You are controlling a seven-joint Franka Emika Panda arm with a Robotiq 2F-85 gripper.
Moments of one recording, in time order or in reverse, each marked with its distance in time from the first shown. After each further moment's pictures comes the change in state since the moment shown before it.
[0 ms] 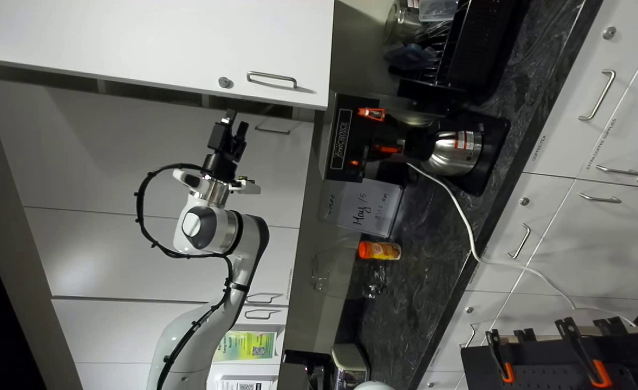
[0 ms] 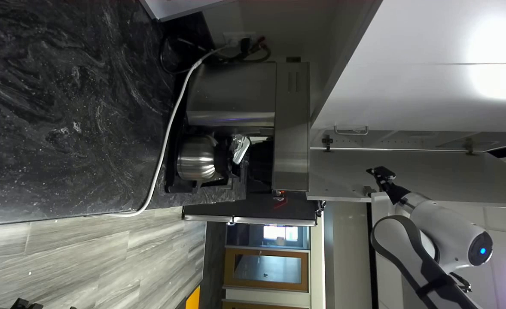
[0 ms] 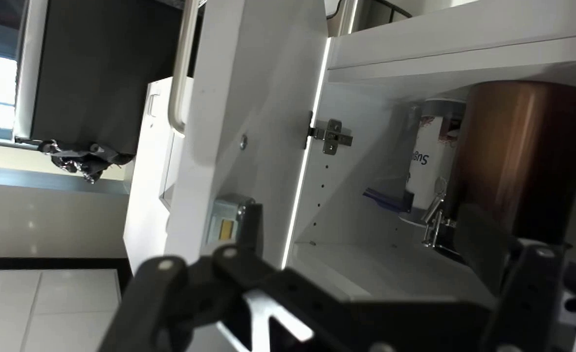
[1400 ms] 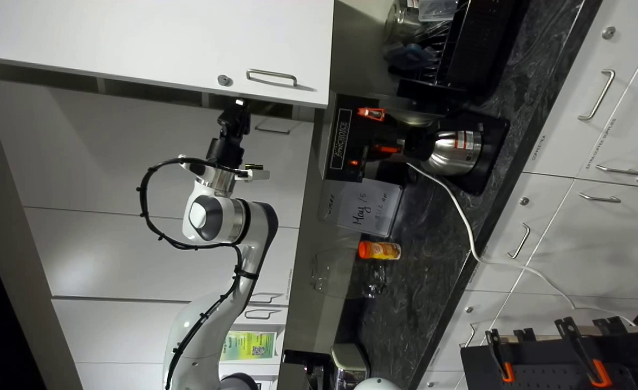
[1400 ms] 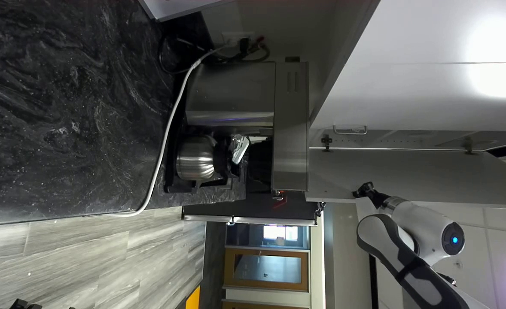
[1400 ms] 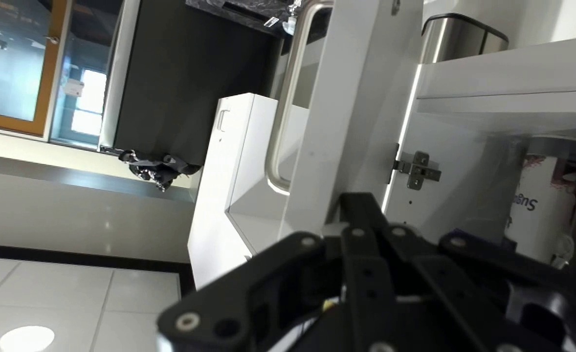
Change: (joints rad) arm -0.285 -0.082 0.153 -0.002 0.070 -0.005 0.002
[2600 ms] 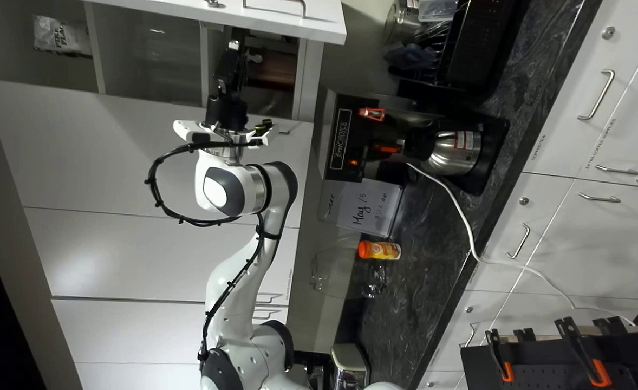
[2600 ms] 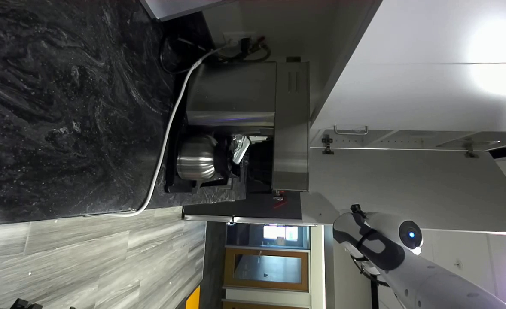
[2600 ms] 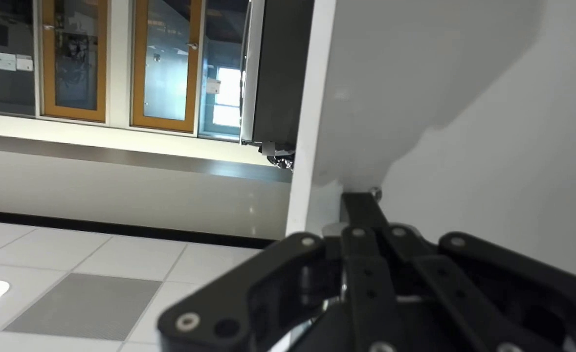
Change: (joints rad) arm -0.550 -0.258 0.213 0.050 0.385 0.094 -0.002
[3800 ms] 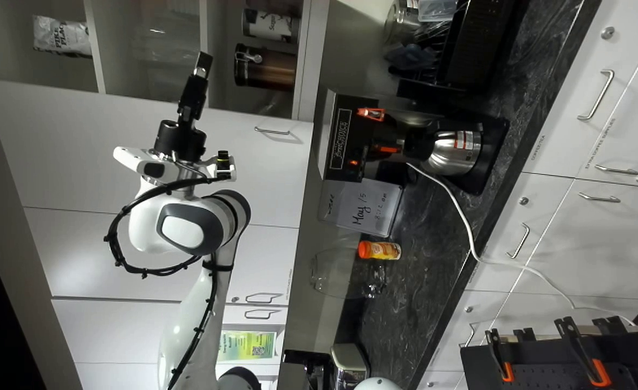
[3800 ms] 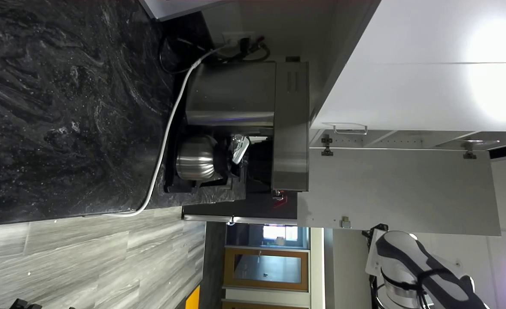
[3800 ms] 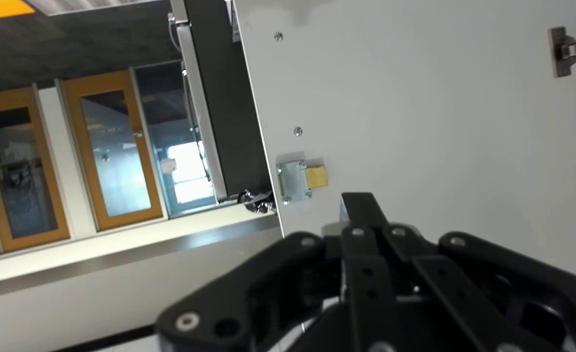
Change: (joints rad) arm 0.502 0.203 -0.379 -0.110 0.294 -0.077 -0.260
